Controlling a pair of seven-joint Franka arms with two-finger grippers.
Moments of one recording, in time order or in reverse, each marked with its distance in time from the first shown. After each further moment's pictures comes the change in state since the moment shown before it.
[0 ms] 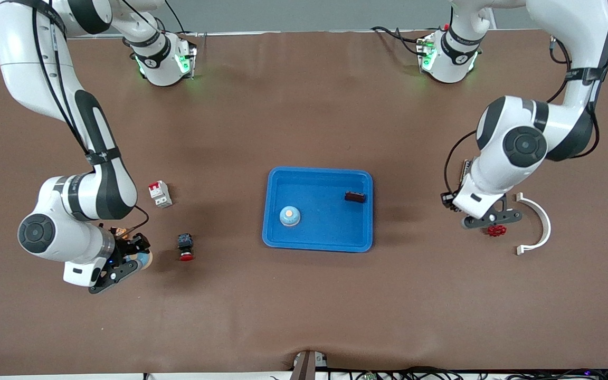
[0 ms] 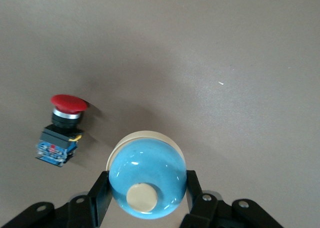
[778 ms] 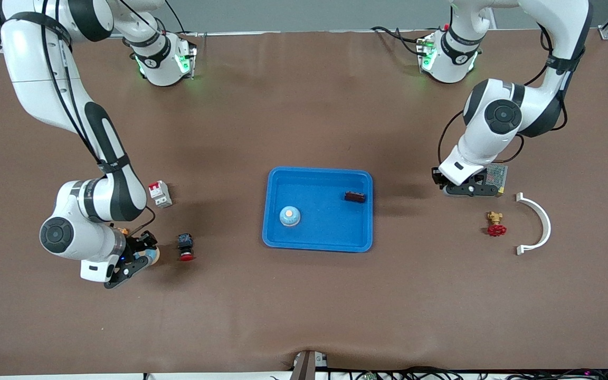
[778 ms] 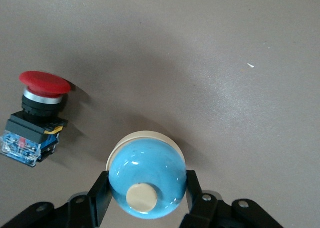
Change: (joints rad) left arm 0.011 -0.081 -0.026 -0.340 0.000 0.310 0.129; right arm -0.004 0.038 0.001 -0.059 0.000 0.072 -0.040
